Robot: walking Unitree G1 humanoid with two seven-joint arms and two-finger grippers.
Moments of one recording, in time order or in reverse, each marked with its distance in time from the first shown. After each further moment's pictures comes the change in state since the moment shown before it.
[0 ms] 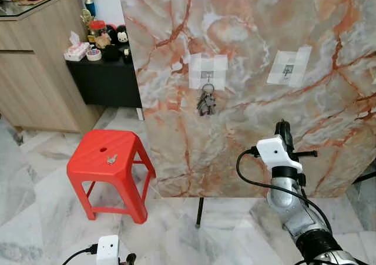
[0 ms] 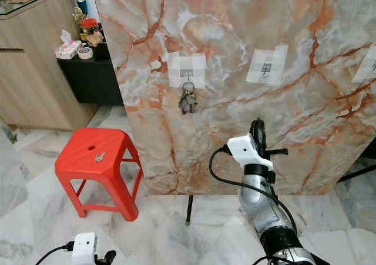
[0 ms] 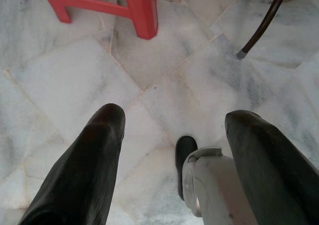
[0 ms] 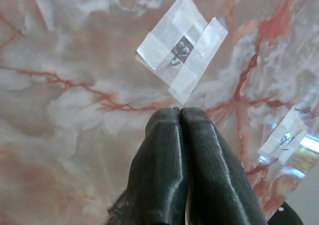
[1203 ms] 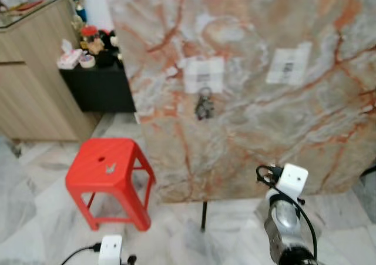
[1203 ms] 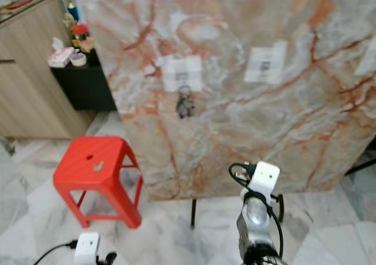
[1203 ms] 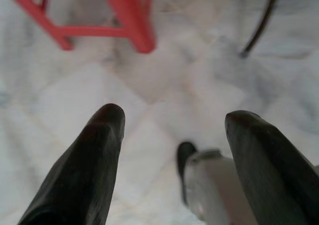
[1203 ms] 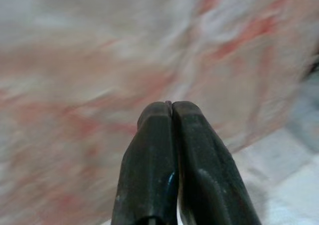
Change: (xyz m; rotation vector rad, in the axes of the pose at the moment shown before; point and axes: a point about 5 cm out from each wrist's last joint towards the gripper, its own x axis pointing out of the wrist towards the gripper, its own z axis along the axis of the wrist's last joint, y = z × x) left arm 0.000 -0.005 0.001 0.093 -0.004 -0.017; right arm -0.045 0.023 -0.063 0.723 0.559 0.029
